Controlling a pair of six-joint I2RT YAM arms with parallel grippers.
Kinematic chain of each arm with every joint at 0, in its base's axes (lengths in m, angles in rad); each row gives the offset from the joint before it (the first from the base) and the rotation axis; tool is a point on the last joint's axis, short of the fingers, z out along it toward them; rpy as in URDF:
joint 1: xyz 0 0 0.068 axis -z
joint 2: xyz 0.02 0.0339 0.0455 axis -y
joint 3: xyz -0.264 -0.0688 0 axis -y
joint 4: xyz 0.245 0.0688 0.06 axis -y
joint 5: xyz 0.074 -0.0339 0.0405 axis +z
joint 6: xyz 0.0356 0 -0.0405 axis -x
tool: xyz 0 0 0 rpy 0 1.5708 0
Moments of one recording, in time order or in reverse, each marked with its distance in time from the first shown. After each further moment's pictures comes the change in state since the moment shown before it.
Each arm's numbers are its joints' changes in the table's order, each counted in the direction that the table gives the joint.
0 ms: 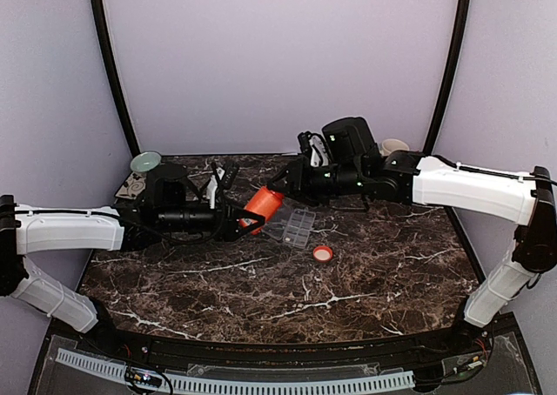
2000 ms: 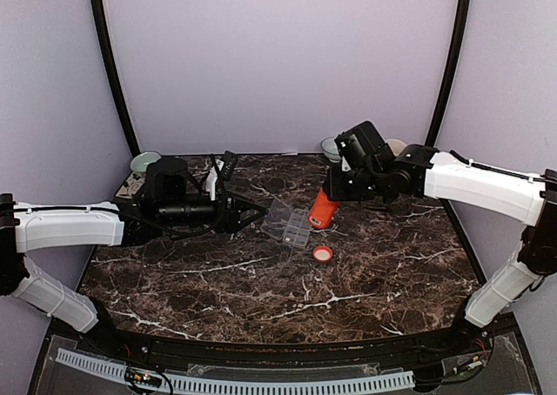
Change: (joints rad) left arm 0.001 -0.008 0.045 -0.022 0.042 0.015; right arm 0.082 0.052 -0.011 -0.323 -0.478 0.275
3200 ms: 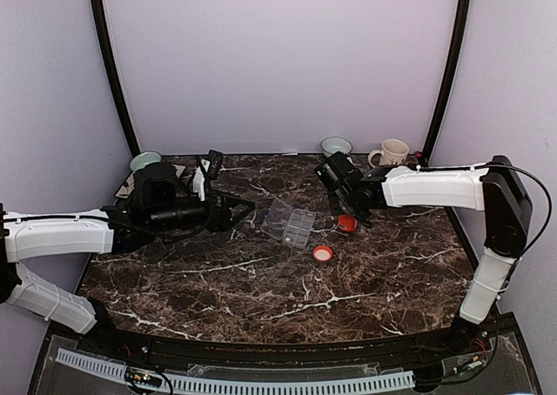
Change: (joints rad) left arm 0.000 0.085 -0.073 0.024 0.144 0.027; right arm 0.053 -0.248 -0.048 0.087 -0.389 0.135
